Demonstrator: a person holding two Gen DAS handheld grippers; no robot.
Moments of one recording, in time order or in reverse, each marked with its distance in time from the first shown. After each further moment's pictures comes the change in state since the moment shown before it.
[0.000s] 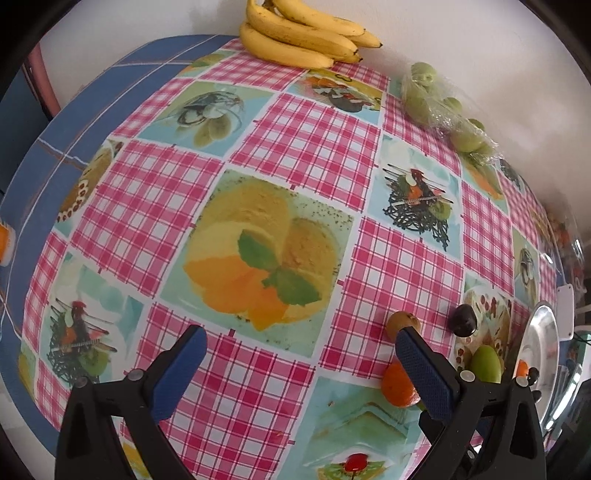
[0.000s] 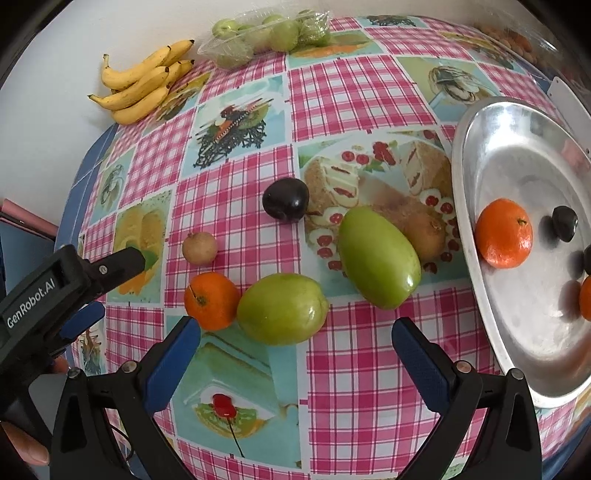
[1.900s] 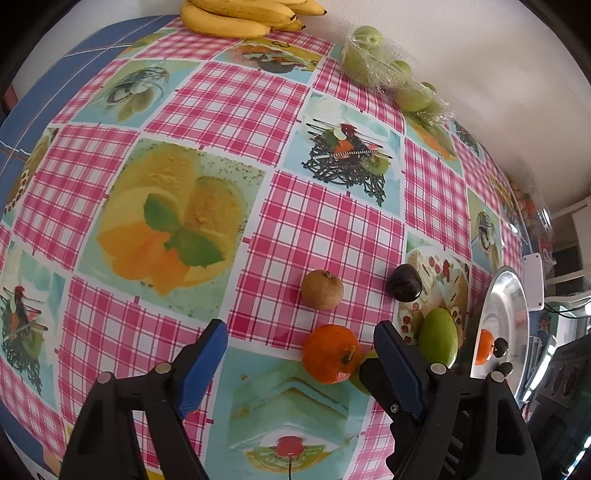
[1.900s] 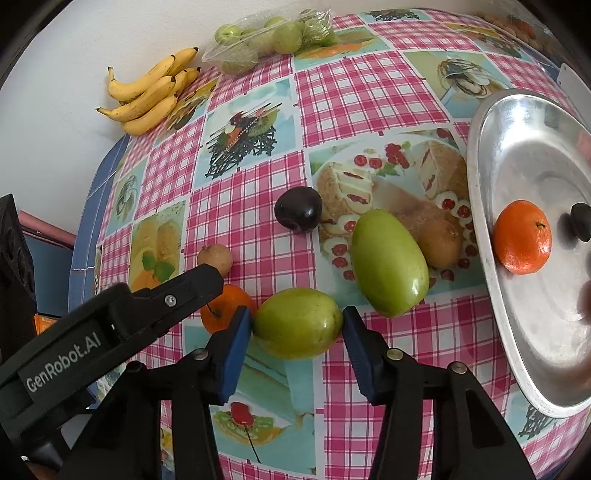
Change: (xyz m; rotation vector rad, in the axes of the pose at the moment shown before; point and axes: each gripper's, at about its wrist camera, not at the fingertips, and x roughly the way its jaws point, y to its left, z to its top) left arm 0.014 -0.038 -0.010 0.051 0.104 -0.161; right arm 0.004 -0.003 0.007 0.030 0.004 0.089
